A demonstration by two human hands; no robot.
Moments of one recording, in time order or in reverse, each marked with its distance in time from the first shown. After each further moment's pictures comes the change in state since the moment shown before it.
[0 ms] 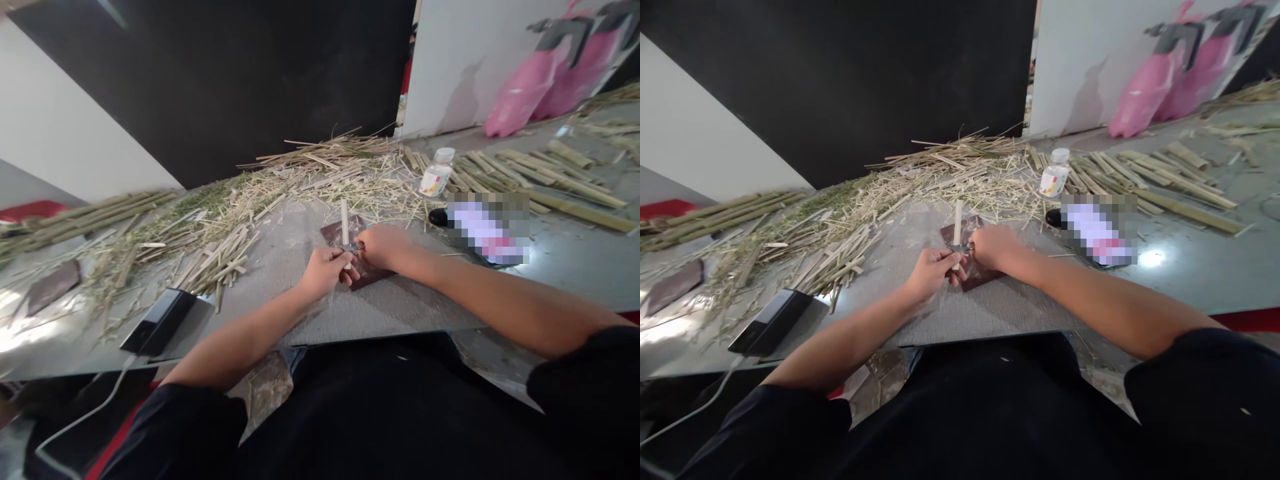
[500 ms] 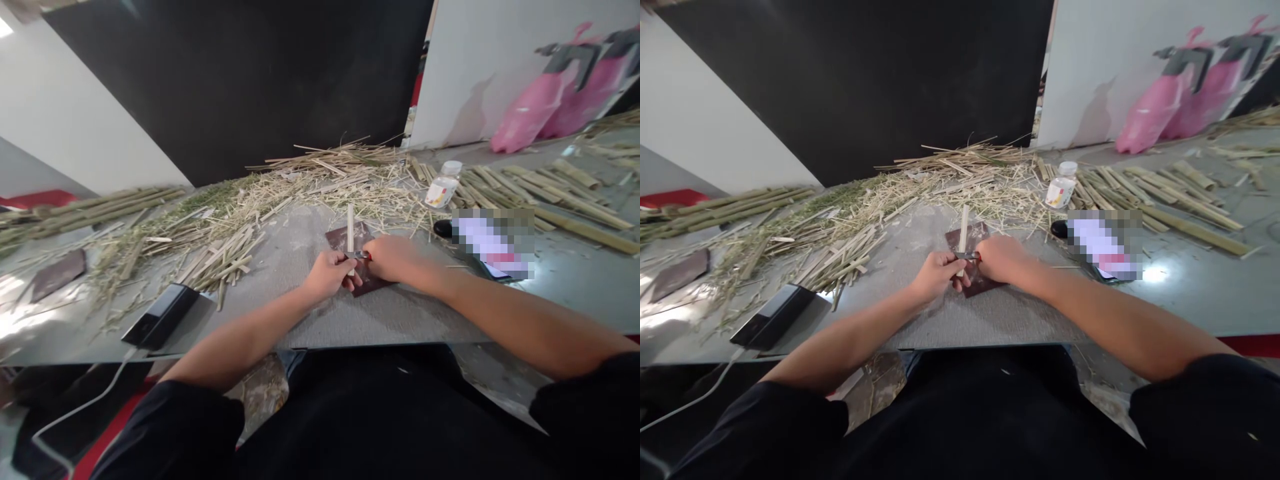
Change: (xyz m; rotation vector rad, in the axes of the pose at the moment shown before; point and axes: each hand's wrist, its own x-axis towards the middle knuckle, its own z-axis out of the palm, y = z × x) left_hand 0.004 -0.002 -0.001 0.057 -0.027 -0.023; right_hand -0.008 0.004 -0.001 -0.076 -0.005 -0.076
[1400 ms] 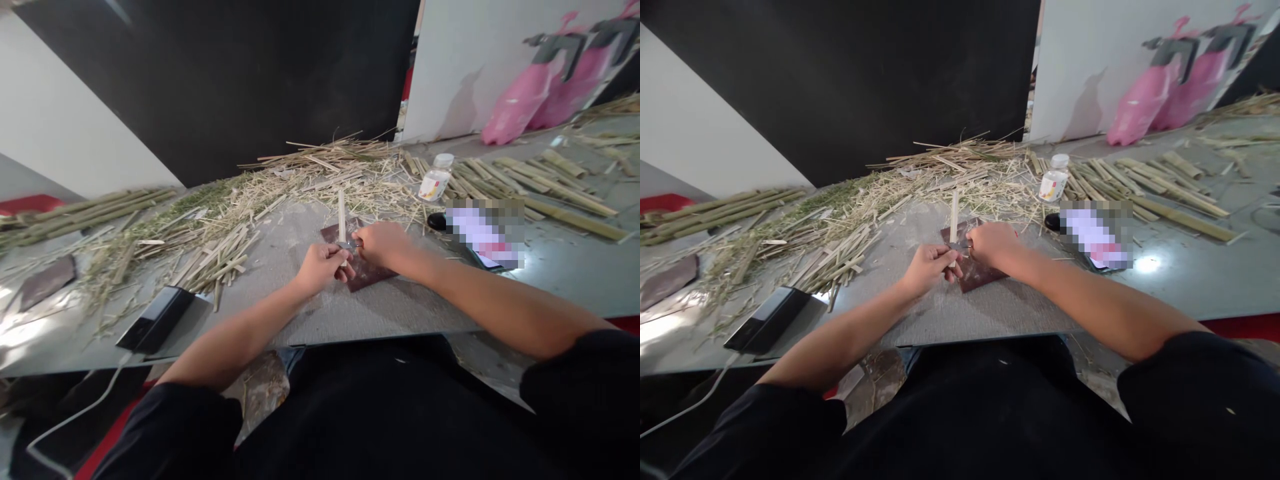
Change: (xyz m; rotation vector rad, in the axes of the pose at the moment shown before) left_hand 0.004 0.000 -0.012 0.005 -0.035 0.107; right_hand 0.011 -0.003 -0.008 0.025 0.074 0.086
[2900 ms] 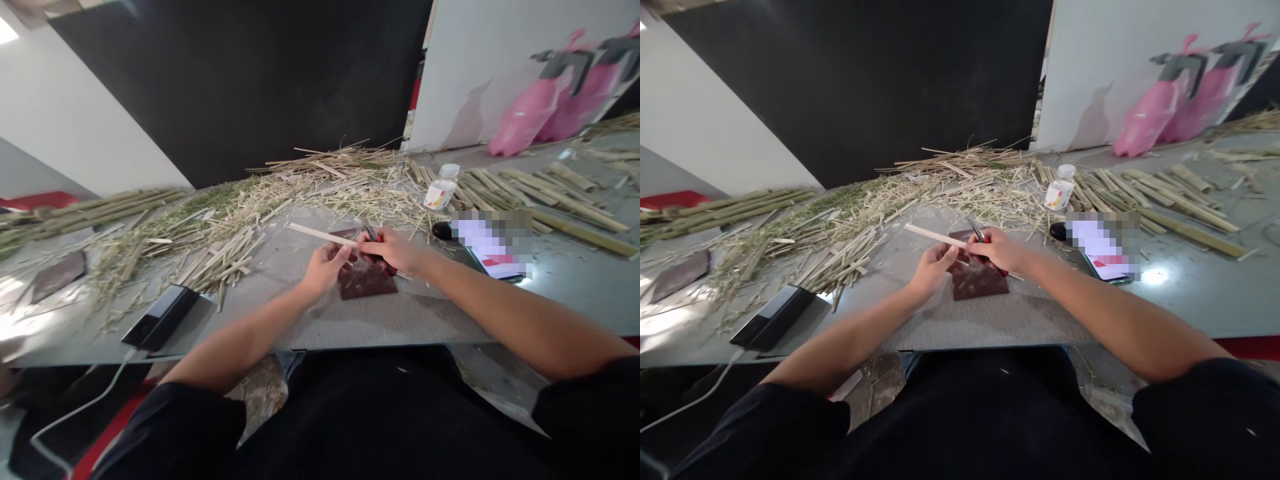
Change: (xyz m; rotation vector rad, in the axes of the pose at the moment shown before) left_hand 0.008 -0.014 -0.002 -0.060 0.117 0.143; right_hand -0.012 0.016 -0.002 1.154 -0.203 -0.111
